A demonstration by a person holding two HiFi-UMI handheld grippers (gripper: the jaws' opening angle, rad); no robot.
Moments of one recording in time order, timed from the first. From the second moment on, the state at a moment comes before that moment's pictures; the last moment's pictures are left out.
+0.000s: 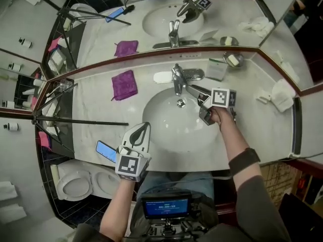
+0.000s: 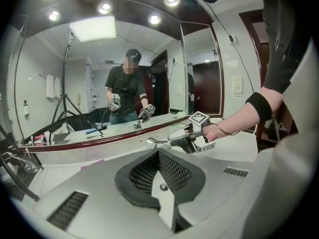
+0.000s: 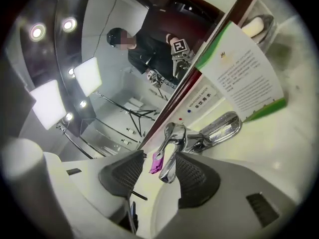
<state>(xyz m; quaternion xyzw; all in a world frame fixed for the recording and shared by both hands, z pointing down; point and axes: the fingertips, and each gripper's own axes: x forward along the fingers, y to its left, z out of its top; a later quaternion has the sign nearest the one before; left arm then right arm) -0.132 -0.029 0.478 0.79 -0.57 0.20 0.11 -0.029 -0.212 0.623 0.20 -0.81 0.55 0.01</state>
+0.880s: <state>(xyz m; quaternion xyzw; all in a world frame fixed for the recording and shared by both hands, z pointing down) -0.144 -0.024 0.478 0.75 -0.61 0.20 0.12 -0.074 -0.247 0.632 0.18 -0.71 0.68 0.00</state>
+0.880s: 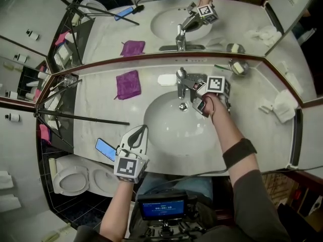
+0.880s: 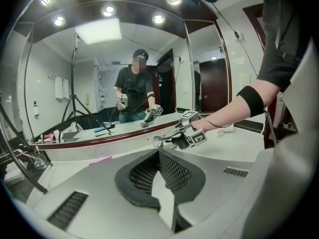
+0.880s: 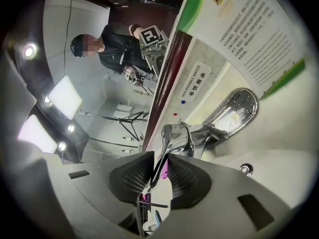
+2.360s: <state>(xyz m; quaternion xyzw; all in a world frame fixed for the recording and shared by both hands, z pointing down) -0.151 -0.046 0.480 0.76 -0.61 0.20 0.12 -0.071 -0.253 0.629 0.36 -0.63 0.68 0.08</state>
